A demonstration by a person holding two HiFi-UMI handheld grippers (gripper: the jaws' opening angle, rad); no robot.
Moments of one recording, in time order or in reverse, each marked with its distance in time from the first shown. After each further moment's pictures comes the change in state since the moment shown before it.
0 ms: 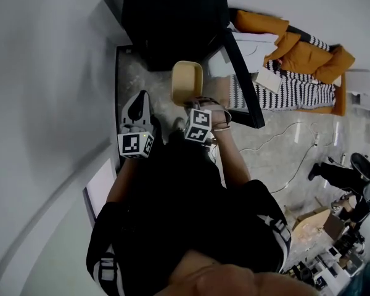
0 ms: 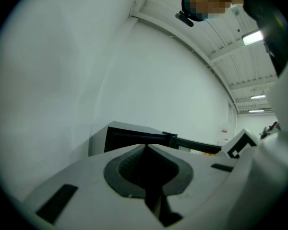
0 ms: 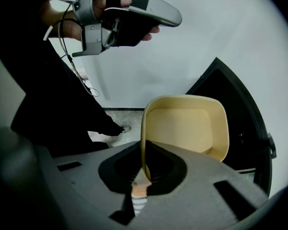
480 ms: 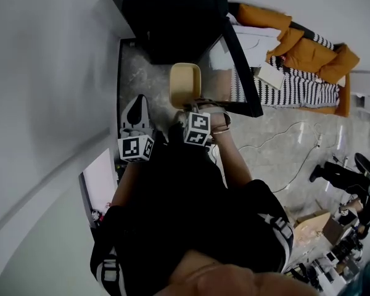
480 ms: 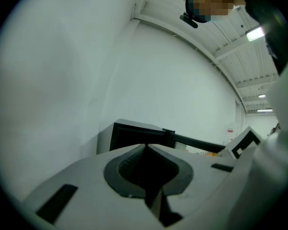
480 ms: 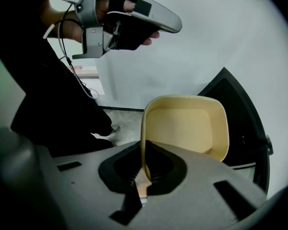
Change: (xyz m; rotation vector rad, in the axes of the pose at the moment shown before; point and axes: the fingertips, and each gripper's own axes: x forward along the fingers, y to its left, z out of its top) left arm -0.058 -0.033 -0.011 -0.025 0.021 0.096; right arm -0.030 0.054 -0.011 -0.068 -0.025 0.010
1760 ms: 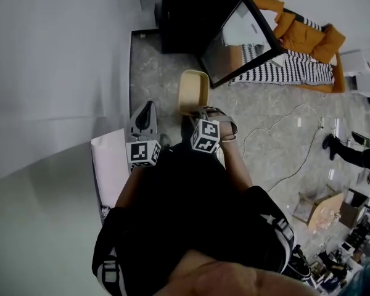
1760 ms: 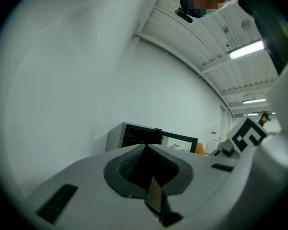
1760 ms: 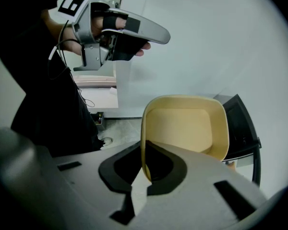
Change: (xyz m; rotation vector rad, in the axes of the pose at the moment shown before) left arm -0.320 0.078 -0.038 -0.003 -0.060 -0.110; right arm -0.035 0.287 0.158 0.102 0.022 -0.095
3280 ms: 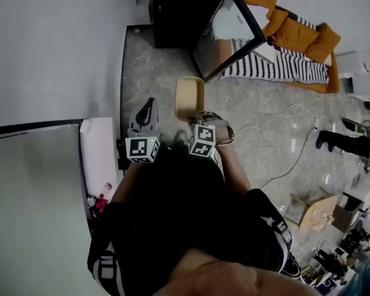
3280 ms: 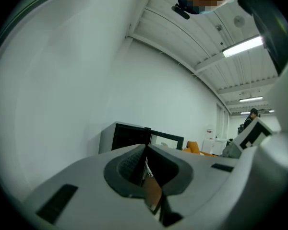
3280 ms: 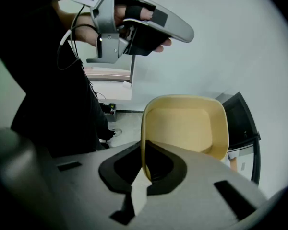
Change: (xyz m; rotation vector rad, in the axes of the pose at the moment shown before) left arm -0.036 -0.107 -0.004 0.016 0.009 -0.018; right arm -0.053 0.079 -0.080 -0.076 0.025 0.047
